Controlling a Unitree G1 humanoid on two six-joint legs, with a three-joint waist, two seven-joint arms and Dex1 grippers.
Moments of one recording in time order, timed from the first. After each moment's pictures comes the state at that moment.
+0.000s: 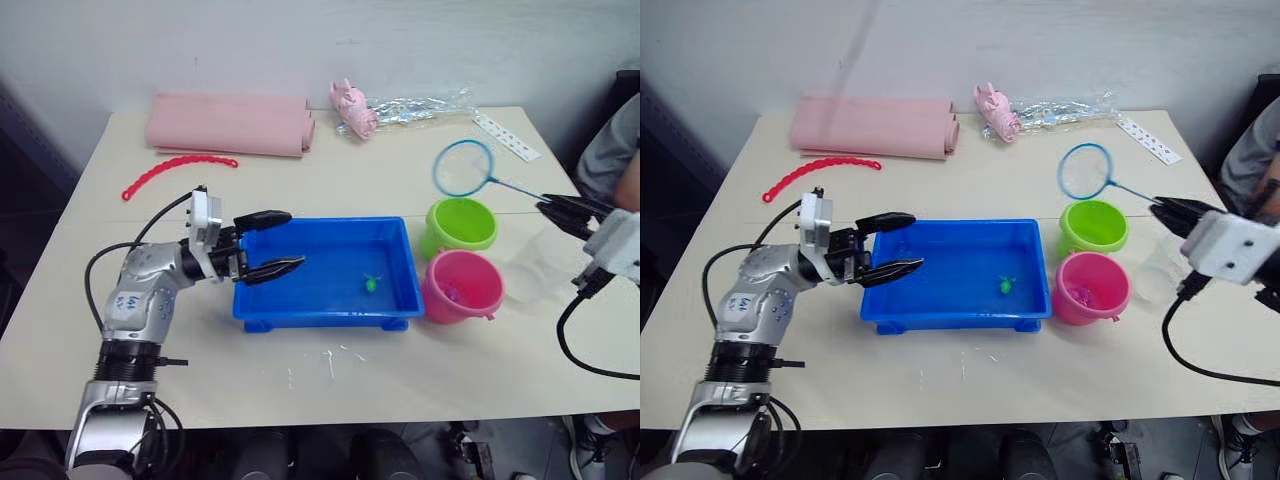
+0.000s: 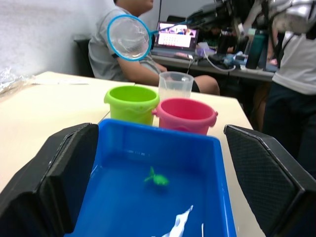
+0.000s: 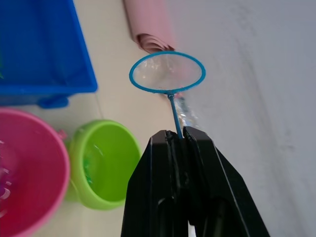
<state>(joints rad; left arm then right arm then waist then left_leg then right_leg) -0.51 0.54 0.08 0.13 -0.54 0.21 -1.17 -0.04 -1.25 -0.35 -0.21 0.34 -0.14 0.77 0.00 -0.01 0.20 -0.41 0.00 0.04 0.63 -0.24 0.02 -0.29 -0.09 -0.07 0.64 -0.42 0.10</state>
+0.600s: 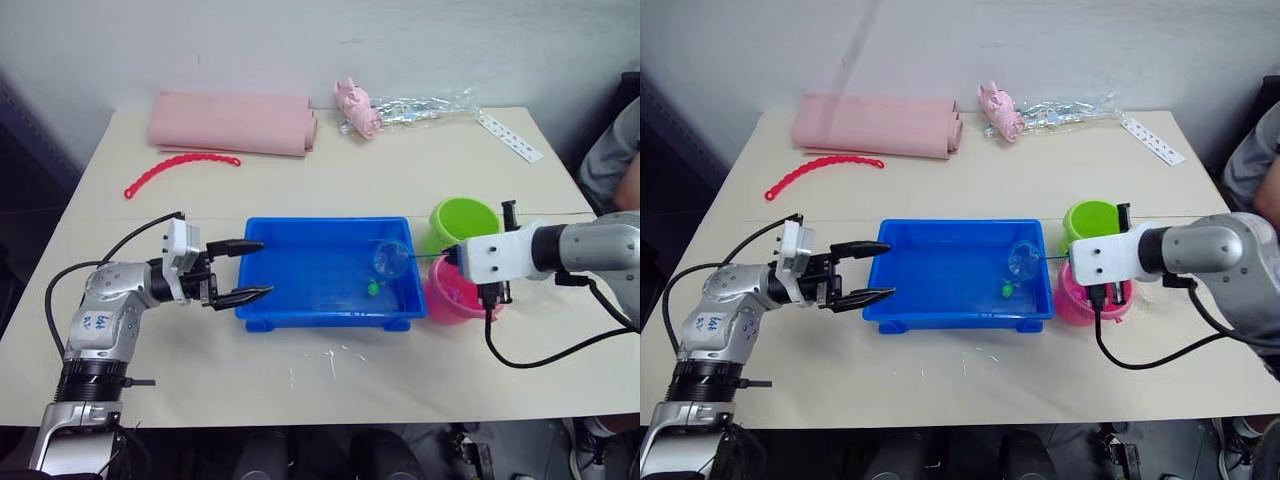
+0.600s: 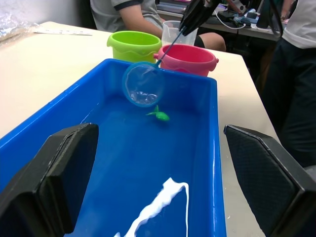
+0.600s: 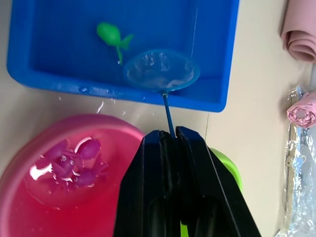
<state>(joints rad) -0.42 0.62 0.10 0.15 -0.50 0.16 -1.22 -0.41 -1.28 0.12 -0.29 0.11 0.08 1.03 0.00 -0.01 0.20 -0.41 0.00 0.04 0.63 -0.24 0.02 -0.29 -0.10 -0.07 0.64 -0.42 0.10</state>
